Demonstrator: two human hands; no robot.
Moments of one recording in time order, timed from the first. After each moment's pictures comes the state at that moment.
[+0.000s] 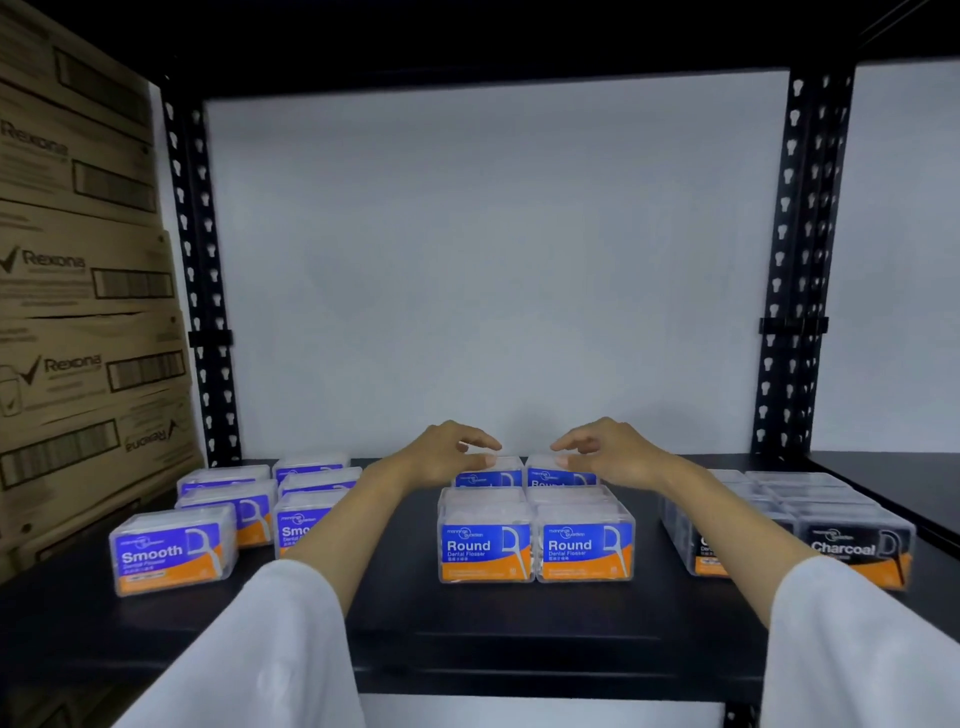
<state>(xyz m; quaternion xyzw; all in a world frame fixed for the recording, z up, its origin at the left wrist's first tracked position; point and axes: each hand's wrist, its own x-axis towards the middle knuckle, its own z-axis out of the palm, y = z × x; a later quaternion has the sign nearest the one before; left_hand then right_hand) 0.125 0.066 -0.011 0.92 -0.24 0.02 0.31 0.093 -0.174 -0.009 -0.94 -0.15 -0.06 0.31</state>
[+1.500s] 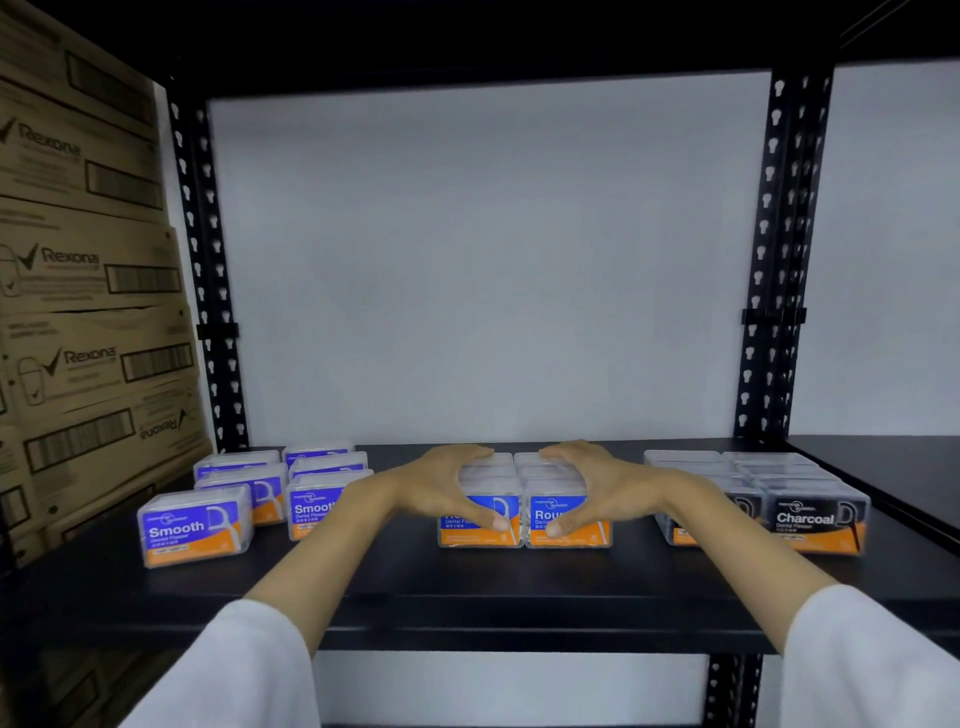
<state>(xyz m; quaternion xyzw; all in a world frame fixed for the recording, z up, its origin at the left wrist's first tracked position) 0.067 0.074 -0.025 0.93 -0.25 -0.06 0.25 0.038 -0.171 -0.023 -0.96 -0.21 0.03 0.20</state>
